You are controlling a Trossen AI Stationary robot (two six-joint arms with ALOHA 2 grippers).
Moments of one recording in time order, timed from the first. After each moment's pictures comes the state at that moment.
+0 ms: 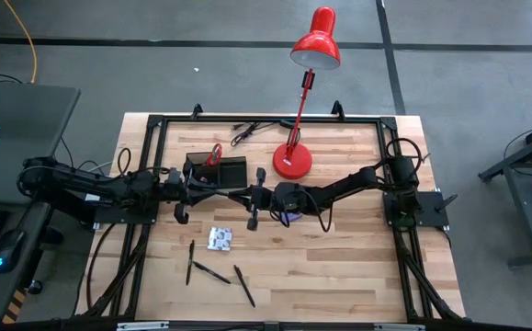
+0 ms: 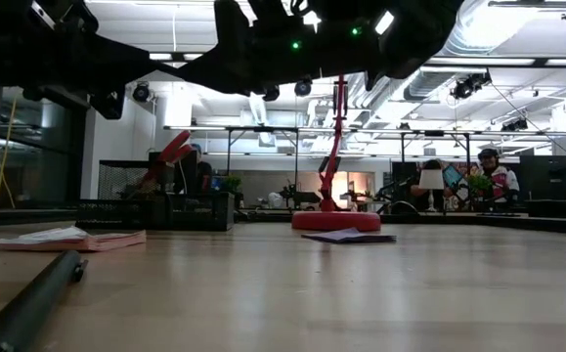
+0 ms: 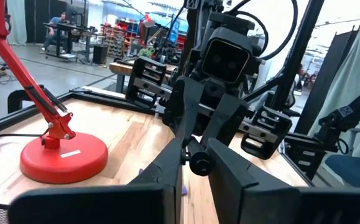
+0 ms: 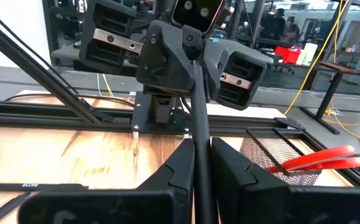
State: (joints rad) left arm 0.03 0.56 0.02 0.59 -0.11 -0.20; right arm 0.11 2.02 1.16 0.80 0.25 -0.13
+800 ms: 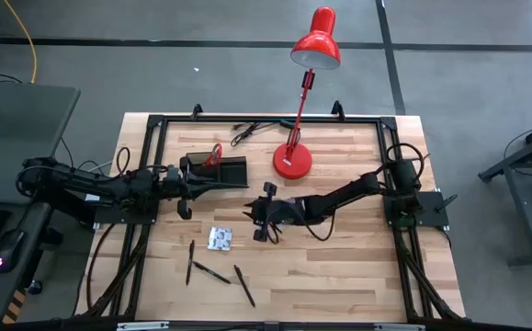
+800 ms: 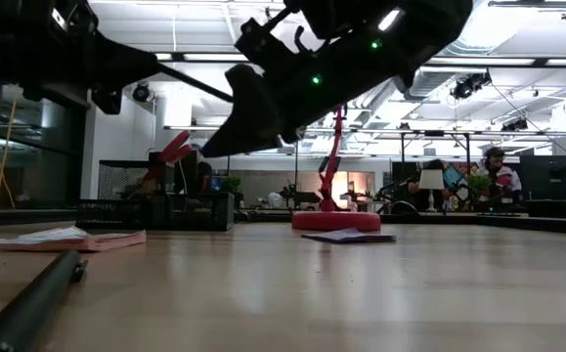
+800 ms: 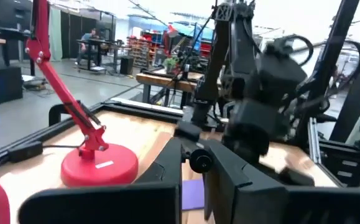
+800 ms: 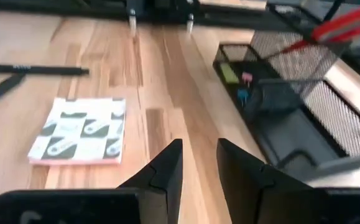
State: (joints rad) left arm 0.03 0.55 0.05 0.57 -0.21 -0.14; right arm 0.19 2.02 1.16 0.37 0.38 0.03
